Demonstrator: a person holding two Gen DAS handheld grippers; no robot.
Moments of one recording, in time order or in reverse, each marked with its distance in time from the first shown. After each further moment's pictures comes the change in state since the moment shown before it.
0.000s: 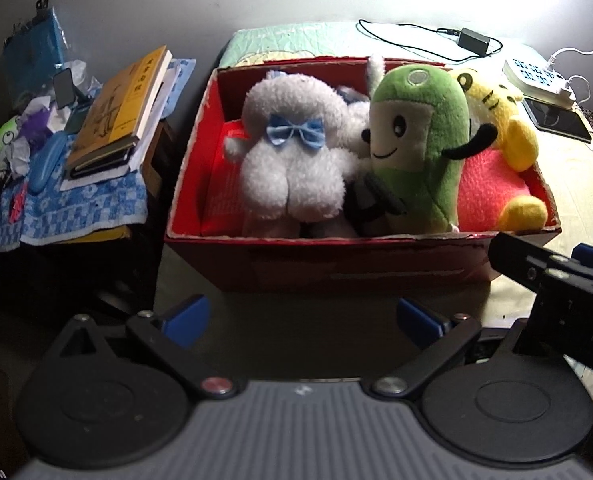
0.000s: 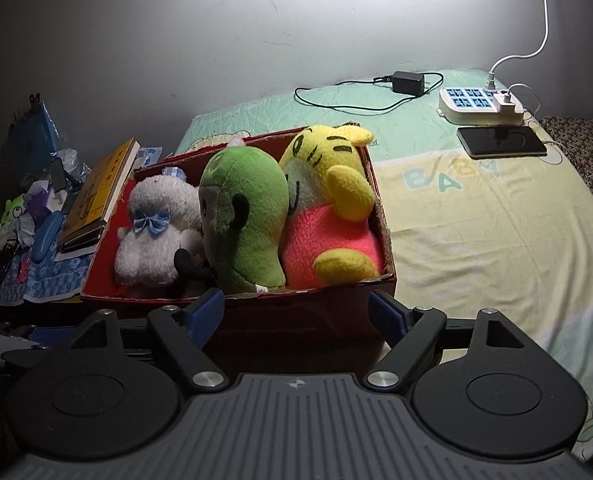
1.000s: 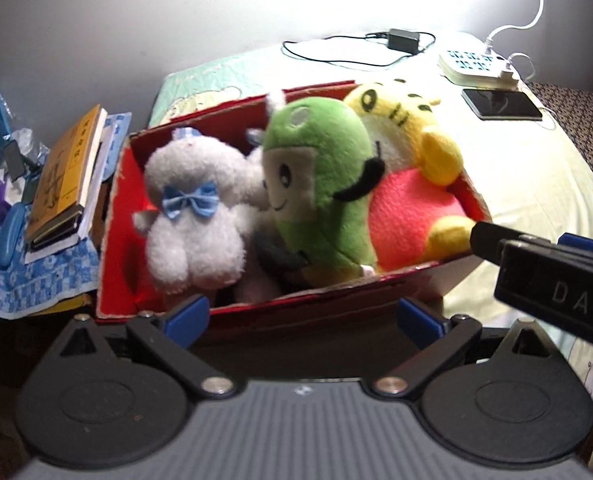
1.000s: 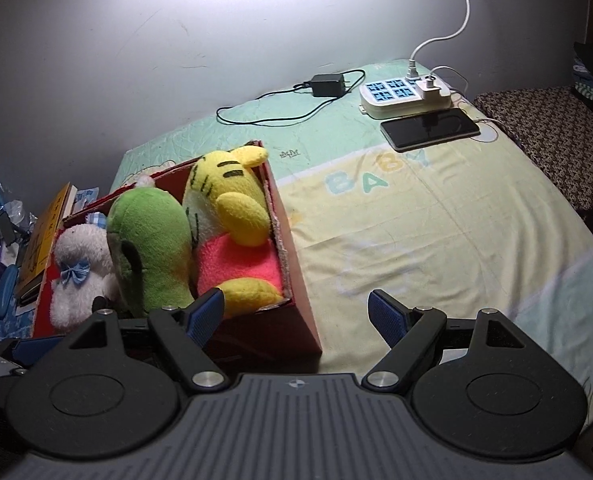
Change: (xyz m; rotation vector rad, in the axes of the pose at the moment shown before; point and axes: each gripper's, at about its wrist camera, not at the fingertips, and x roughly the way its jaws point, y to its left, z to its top) left arm -0.001 -0.049 0.024 0.155 -0.064 -0.060; right arm 0.002 -0.040 0.014 0.111 -0.057 -0.099
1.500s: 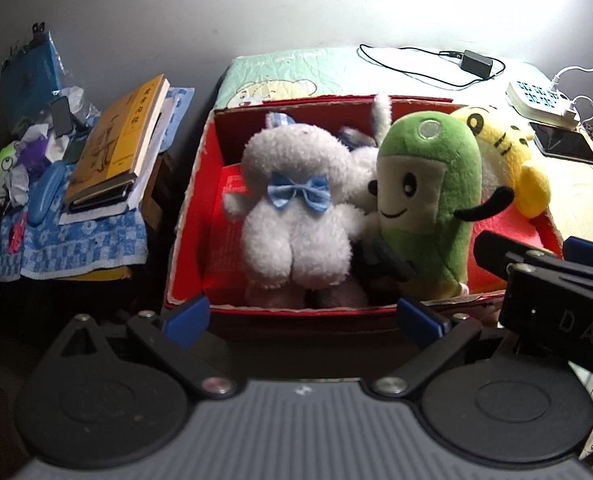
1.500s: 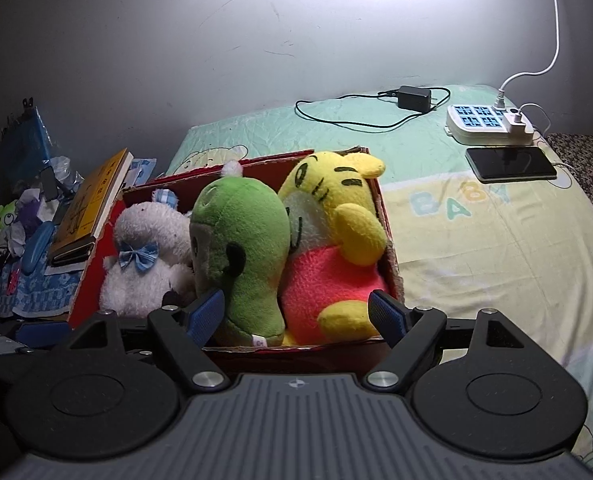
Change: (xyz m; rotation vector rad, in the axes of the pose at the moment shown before) left arm 0.006 0.054 -0.002 -0.151 -0.002 0.075; right arm 0.015 0.052 0.007 -0.156 0.007 0.104
